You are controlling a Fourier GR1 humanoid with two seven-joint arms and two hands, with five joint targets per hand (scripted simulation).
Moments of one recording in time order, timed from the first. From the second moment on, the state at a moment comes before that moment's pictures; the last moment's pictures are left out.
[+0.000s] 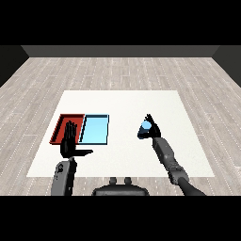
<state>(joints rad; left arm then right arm) 0.03 0.05 0.07 -1.62 0.17 -0.09 -0.44 -0.66 -0.11 -0.19 -0.41 -0.20 0.28 -0.56</state>
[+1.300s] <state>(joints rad) 0.04 0.04 0.04 -1.59 0.15 -0.10 -0.46 -0.65 -0.10 -0.13 -0.55 -0.13 0.08 -0.48</state>
